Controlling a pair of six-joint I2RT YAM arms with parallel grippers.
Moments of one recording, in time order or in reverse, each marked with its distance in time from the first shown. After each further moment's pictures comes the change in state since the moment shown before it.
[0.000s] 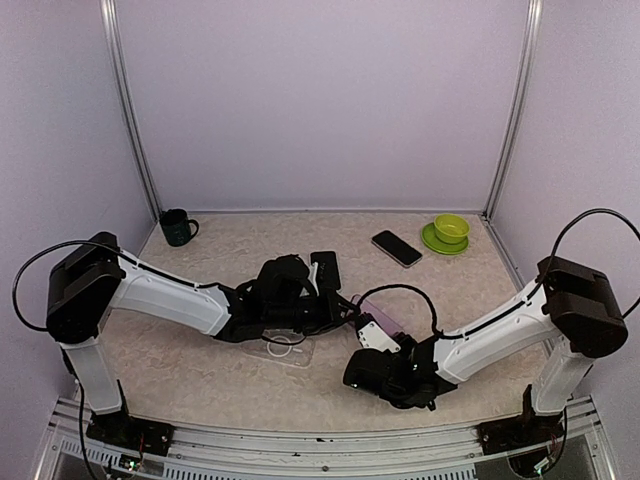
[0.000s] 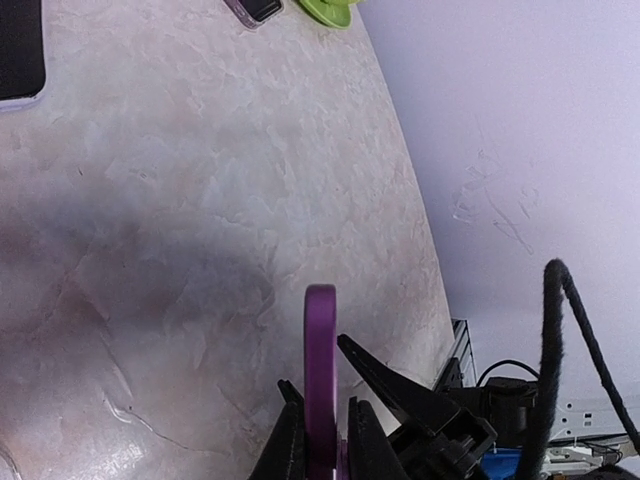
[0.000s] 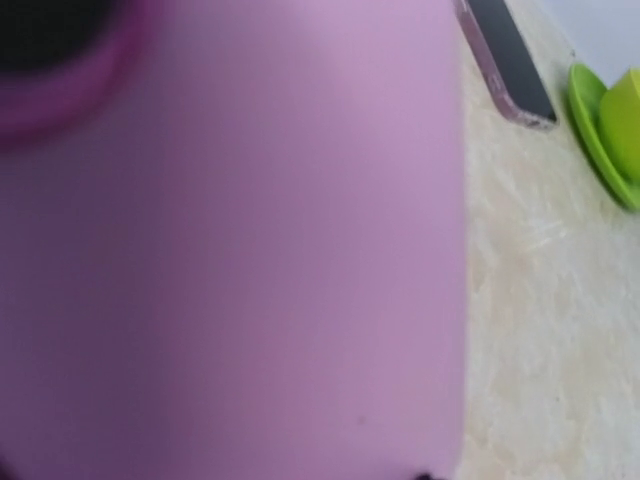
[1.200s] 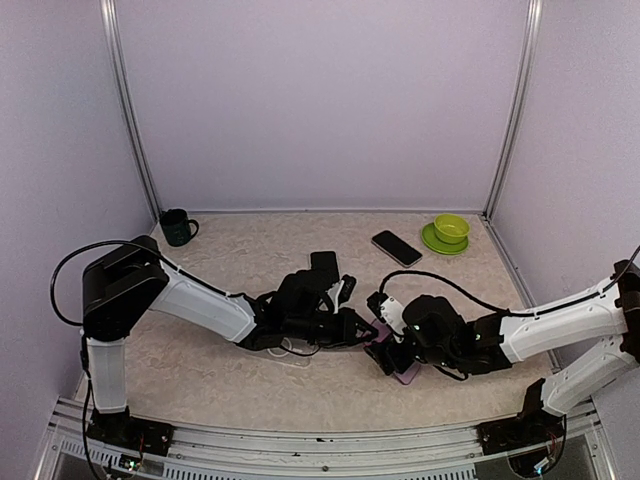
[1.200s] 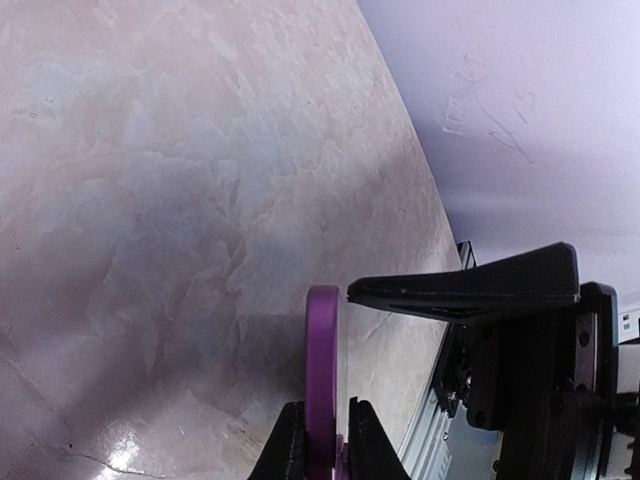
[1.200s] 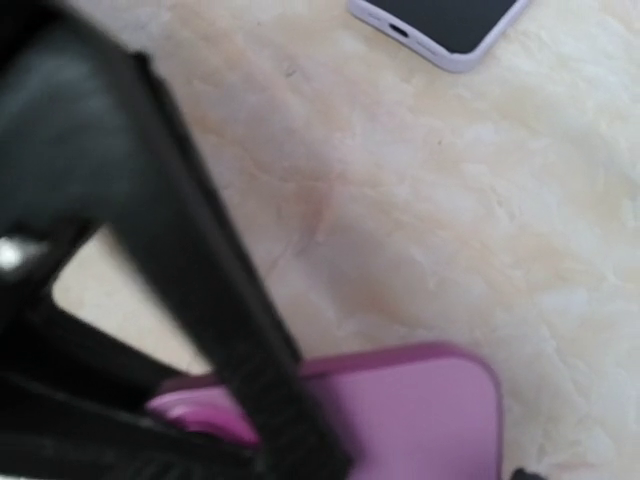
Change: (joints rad) left arm -0.015 0.183 0.075 0.097 0.199 0.114; right arm -0.223 -0.393 -0.237 0.369 -0.711 -0.313
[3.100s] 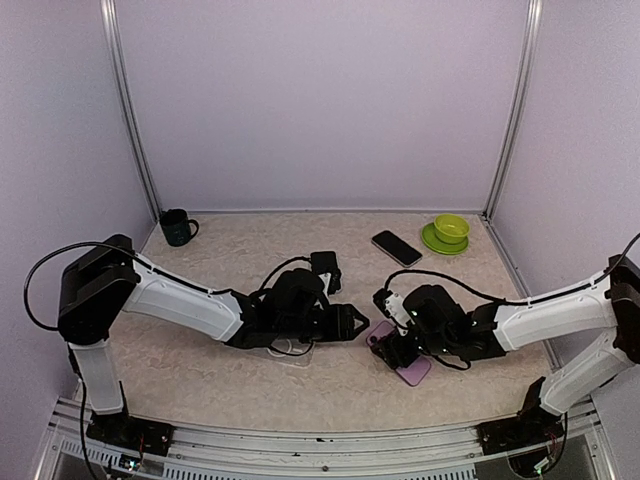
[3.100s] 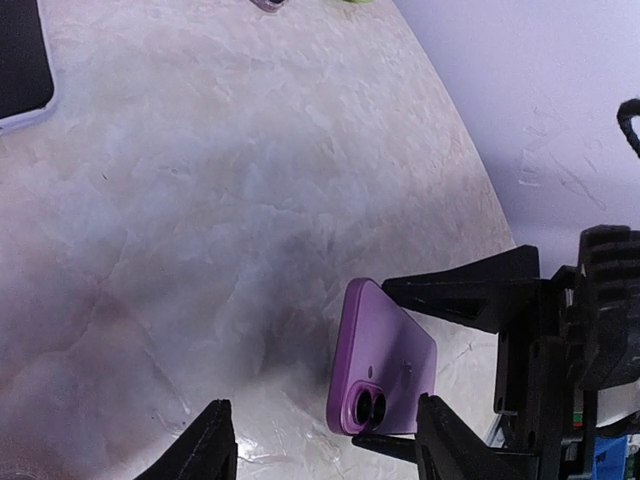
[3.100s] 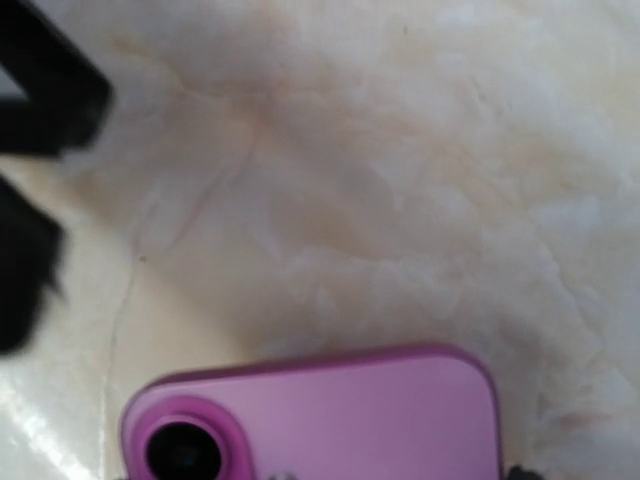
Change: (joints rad) left arm -0.032 -0.124 -0.032 -0.175 -0.306 0.077; right arm -0.118 0.058 0.038 -0.097 -0.135 0.055
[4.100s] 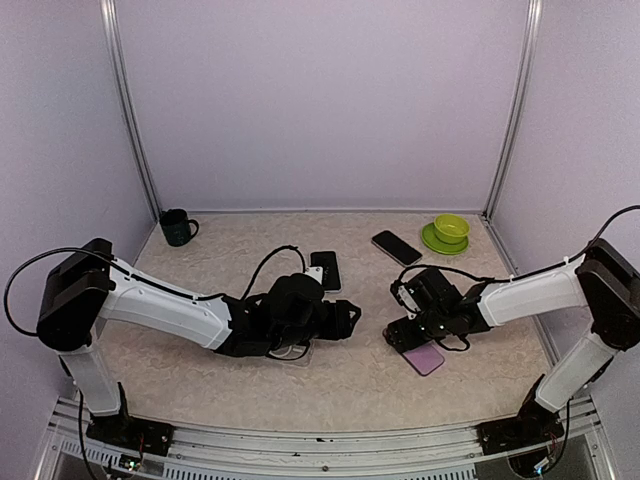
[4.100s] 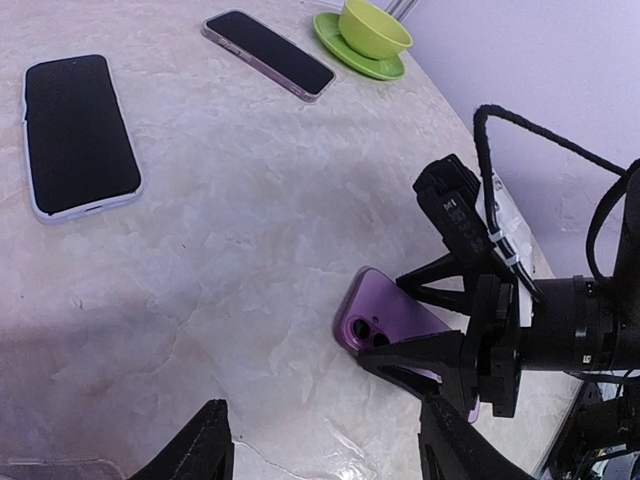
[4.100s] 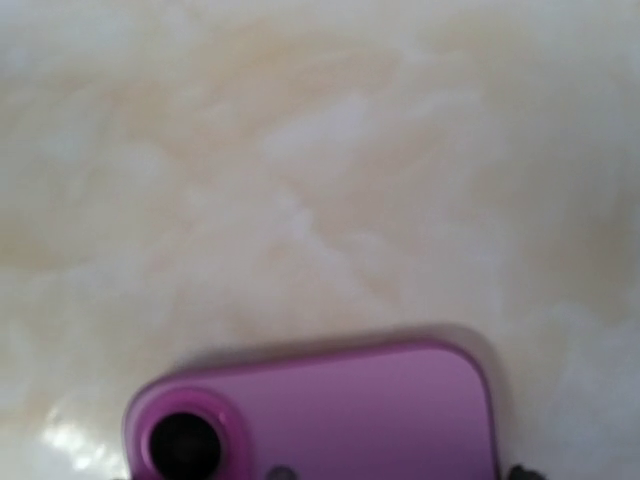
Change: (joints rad) left arm -0.076 -0.089 -0.032 -0.032 -0.307 0.092; right arm -0.198 0.153 0.105 -0.137 -0.058 0.113
